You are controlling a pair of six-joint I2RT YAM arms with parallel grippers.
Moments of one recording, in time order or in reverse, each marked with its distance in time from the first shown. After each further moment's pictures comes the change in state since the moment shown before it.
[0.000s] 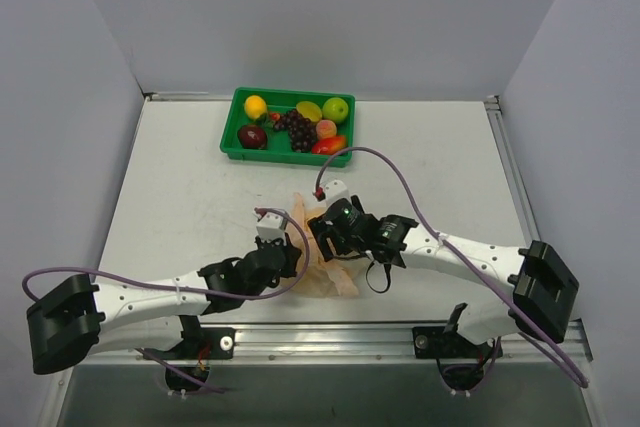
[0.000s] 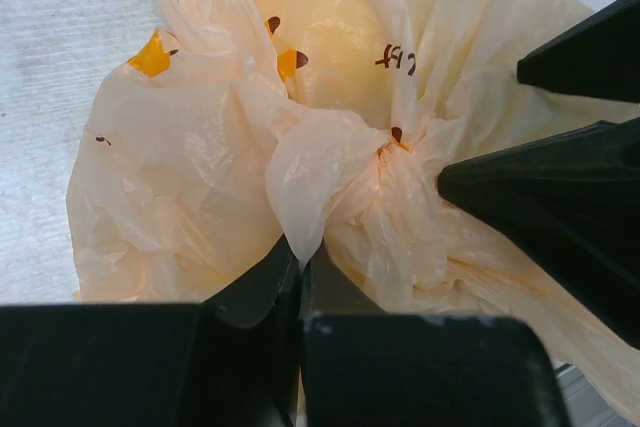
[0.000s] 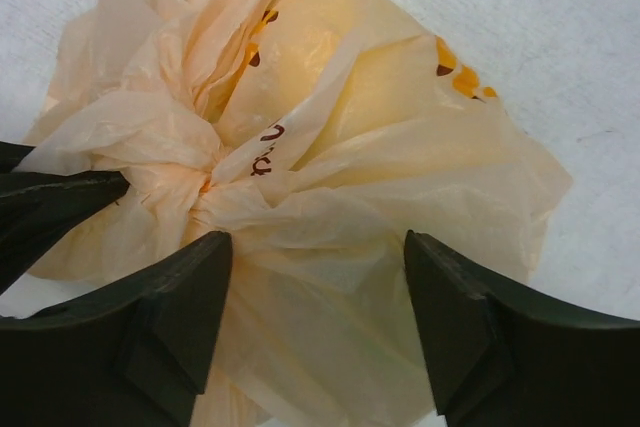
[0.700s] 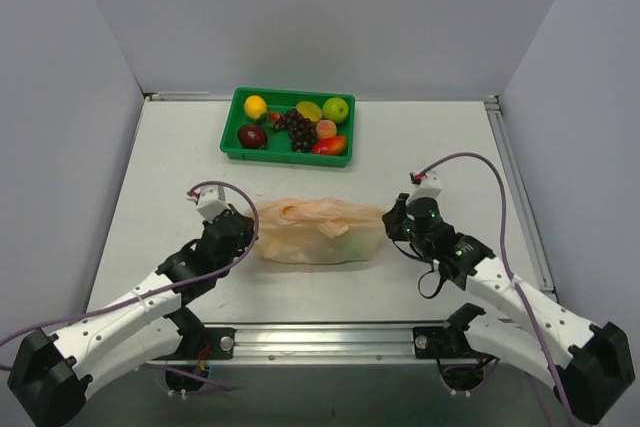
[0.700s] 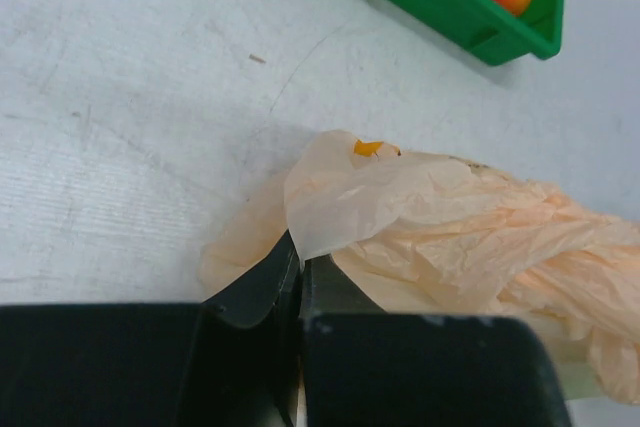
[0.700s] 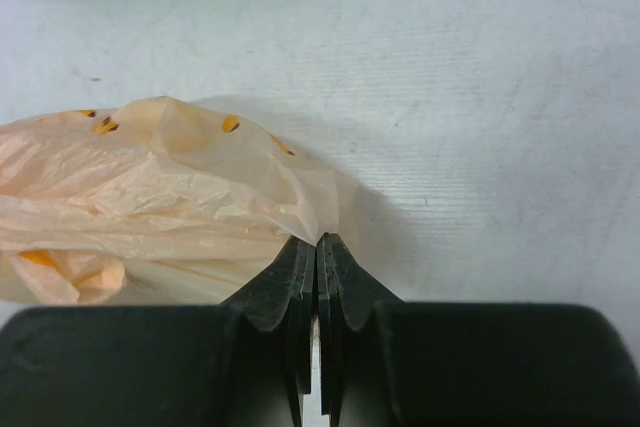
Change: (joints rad) left arm 0.370 -0.261 0.027 -0.288 -0.071 -0.127; right arm -0.382 -0.444 -0.348 0.155 -0.025 0.226
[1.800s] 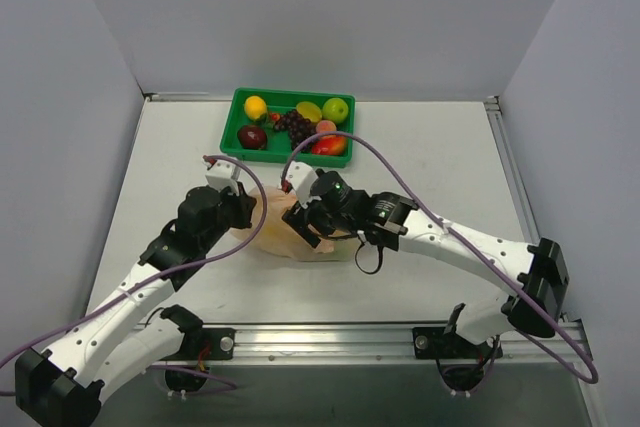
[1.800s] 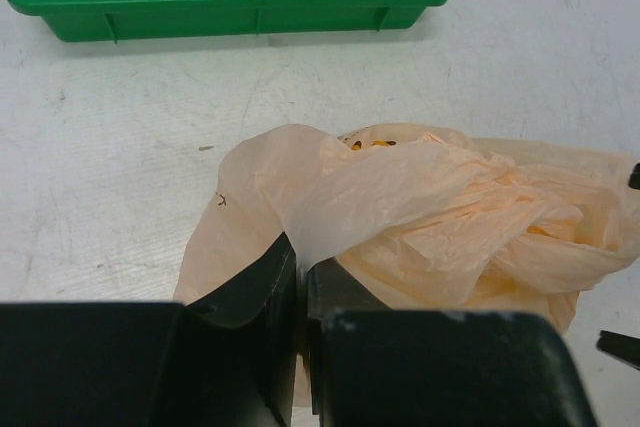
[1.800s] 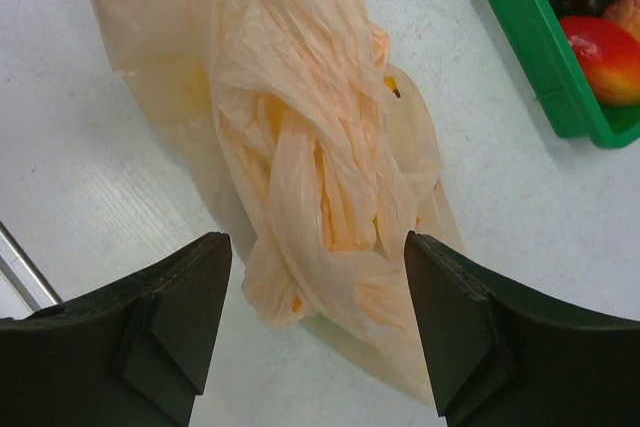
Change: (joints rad) left arm 0.207 0.014 0.209 -0.011 0.457 0.542; right arm 0.402 0.476 0.650 -0.251 -0.123 -0.606
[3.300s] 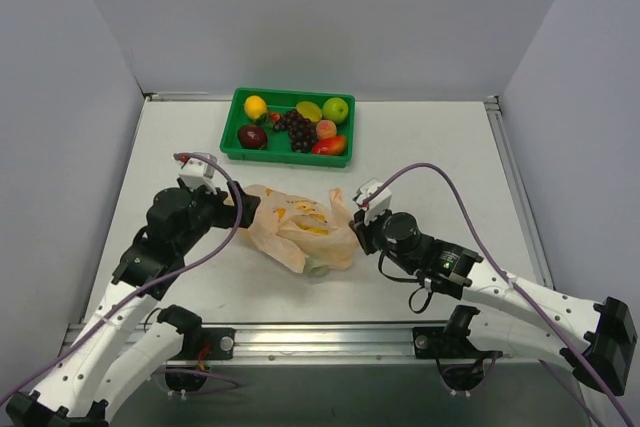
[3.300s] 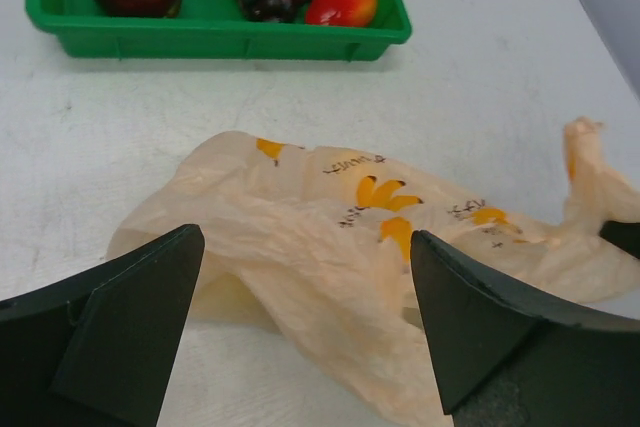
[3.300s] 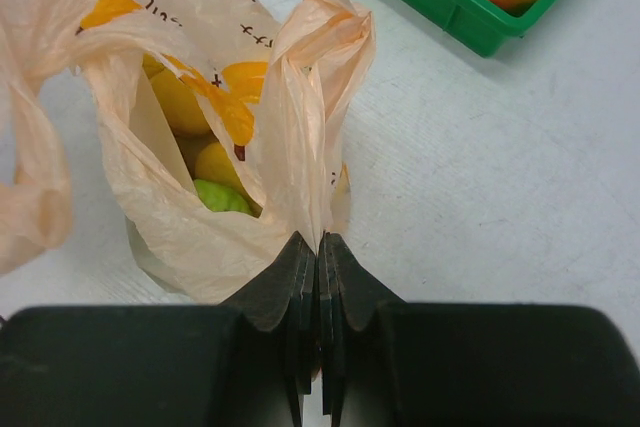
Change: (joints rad) left arm 0.149 -0.134 0.052 -0.135 0.157 -0.043; right arm -0.063 -0.489 -0.593 0.372 0.135 0.172
